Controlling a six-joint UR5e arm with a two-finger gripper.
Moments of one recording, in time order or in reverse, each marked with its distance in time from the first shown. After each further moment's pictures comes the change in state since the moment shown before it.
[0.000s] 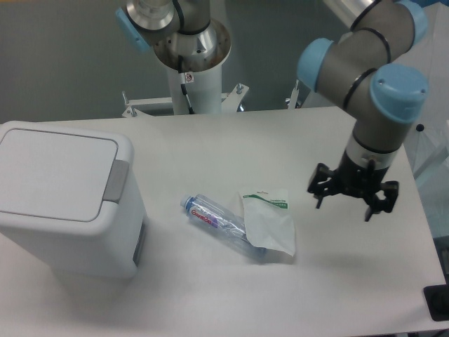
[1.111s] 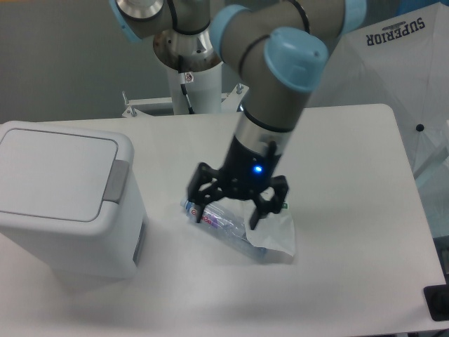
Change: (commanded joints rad) arm -0.175 0.143 0.001 0.017 -0.348 -0.520
